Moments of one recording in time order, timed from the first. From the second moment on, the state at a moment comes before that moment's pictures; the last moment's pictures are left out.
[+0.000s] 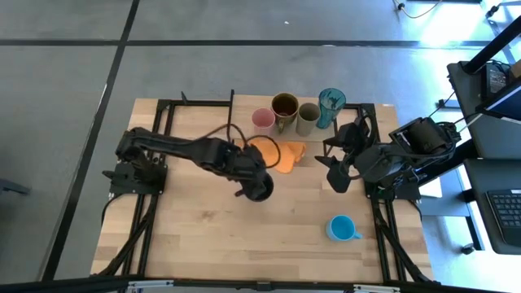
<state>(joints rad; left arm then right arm) -0.18 1.78 1.85 -1.25 -0.29 -0.82 0.46 1.57 2.24 -1.57 0.65 0.75</state>
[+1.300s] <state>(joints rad) 0.56 1.53 1.85 -1.15 -0.28 -0.75 0.49 1.57 2.24 -1.57 0.69 0.78</state>
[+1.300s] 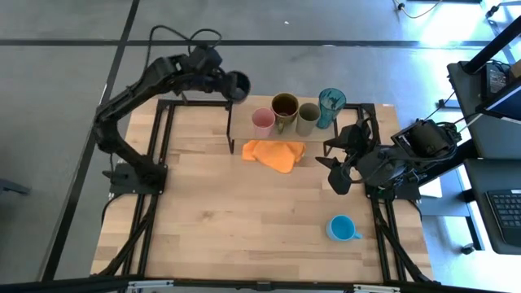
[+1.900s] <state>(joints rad) 0.59 1.69 1.85 -1.03 -0.23 -0.78 0.49 1.57 2.24 -1.57 0.71 0.81</state>
